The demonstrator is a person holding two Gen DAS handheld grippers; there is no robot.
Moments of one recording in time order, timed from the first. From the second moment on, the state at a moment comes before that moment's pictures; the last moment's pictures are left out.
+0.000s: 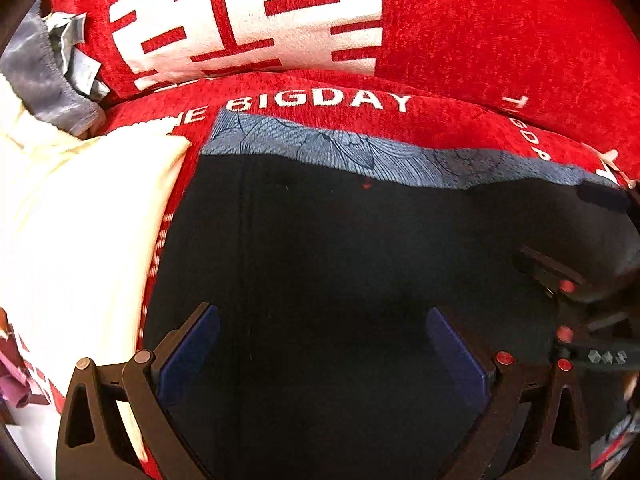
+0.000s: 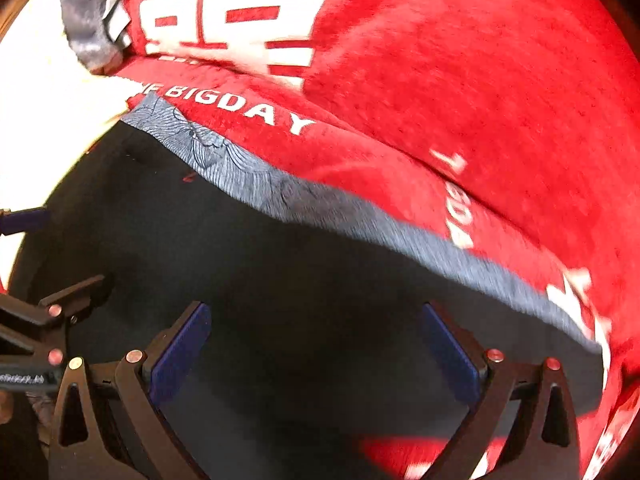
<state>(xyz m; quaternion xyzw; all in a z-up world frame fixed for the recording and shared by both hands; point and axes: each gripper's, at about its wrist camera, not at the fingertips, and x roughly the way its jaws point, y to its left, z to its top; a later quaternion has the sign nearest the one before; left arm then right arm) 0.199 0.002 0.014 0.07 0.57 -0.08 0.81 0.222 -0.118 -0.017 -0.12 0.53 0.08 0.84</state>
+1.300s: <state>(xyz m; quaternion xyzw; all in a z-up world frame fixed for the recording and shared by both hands) 0.299 -0.010 -0.001 -0.14 0.66 -0.06 0.74 0.171 -0.100 0.018 -0.23 0.42 0.22 0.85</state>
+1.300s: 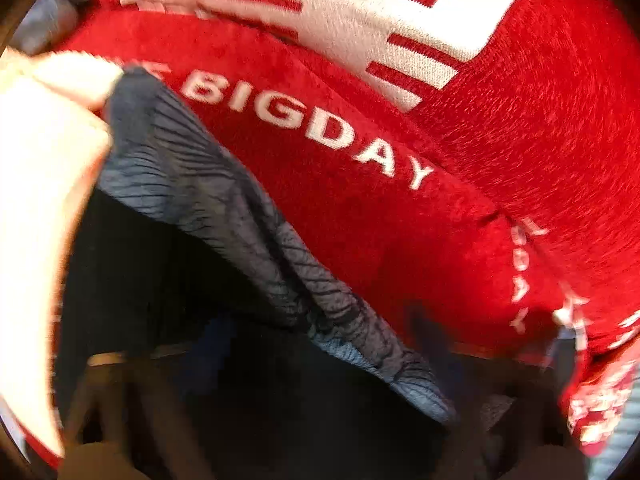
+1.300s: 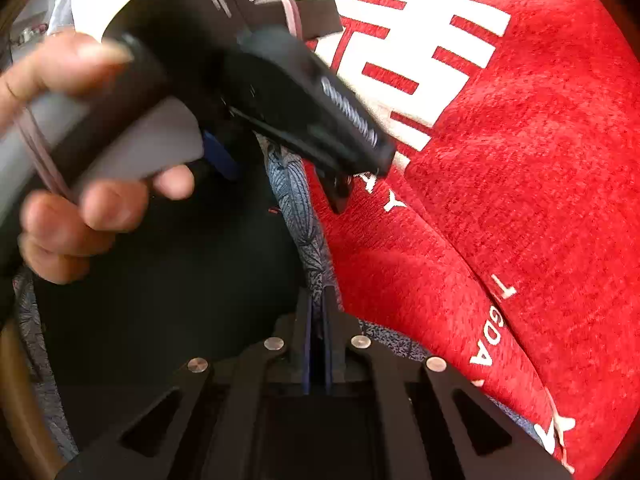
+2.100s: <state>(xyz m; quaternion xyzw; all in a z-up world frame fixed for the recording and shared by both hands) 0.149 0.055 0.077 -0.15 0.56 -0.15 0.80 0.094 -0.096 0.058 -0.20 0.41 0.19 0.87</state>
